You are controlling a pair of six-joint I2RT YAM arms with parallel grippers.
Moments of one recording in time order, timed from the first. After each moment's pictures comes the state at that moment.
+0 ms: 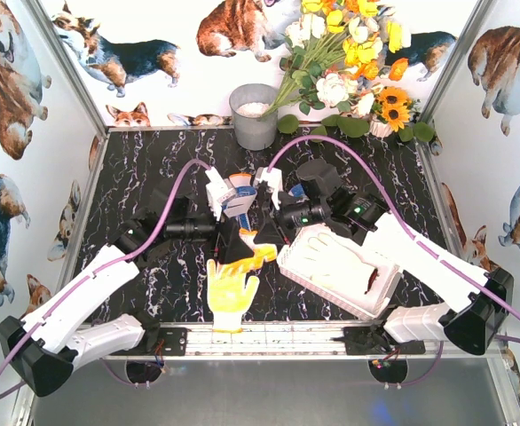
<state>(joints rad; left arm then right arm) -0.63 1.01 0.97 -0.46 0.63 -0.16 0.77 1.27 1.24 -0.53 -0.66 -0.03</state>
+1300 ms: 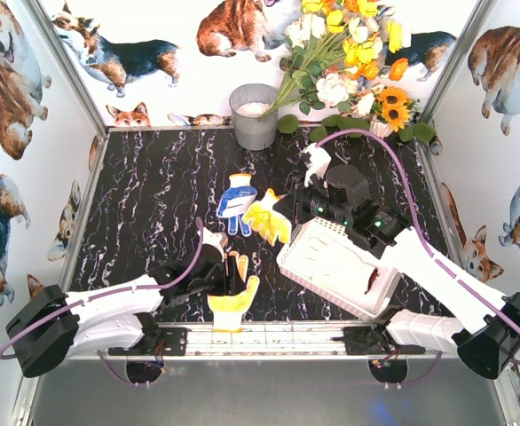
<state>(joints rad) -0.89 1.06 0.35 -0.07 0.00 -0.85 0.68 1.11 1.05 -0.29 -0.20 0.38</state>
